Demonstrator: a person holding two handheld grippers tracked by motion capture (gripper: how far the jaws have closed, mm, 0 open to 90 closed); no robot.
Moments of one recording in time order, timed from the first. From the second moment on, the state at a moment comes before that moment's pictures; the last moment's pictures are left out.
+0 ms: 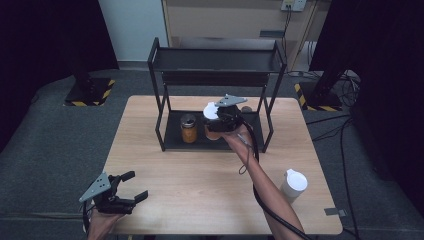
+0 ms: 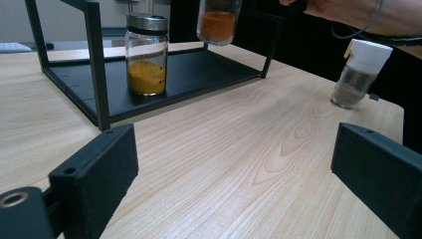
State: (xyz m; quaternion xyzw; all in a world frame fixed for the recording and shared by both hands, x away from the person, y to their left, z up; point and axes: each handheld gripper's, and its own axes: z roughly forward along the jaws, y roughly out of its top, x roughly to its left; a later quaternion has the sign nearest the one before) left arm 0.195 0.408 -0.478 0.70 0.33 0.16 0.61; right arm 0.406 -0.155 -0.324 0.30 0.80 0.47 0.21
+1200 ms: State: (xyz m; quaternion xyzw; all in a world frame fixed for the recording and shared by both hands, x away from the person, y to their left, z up) left arm 0.195 0.408 -0.479 0.70 0.34 0.16 0.61; right arm 0.446 -0.150 -0.387 0.33 0.80 0.46 0.18
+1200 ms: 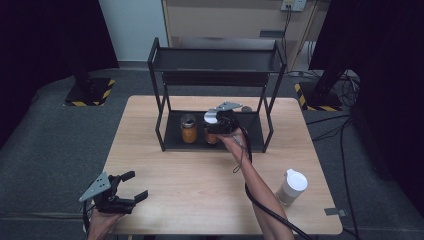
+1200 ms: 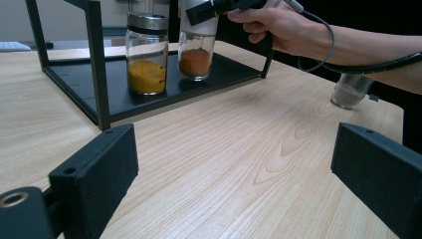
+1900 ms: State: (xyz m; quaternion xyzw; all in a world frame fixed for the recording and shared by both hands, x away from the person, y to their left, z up) left arm 0.195 0.408 -0.479 0.70 0.34 0.16 0.61; right arm 0.448 -0.154 -0.393 0.33 0.80 0.47 0.18
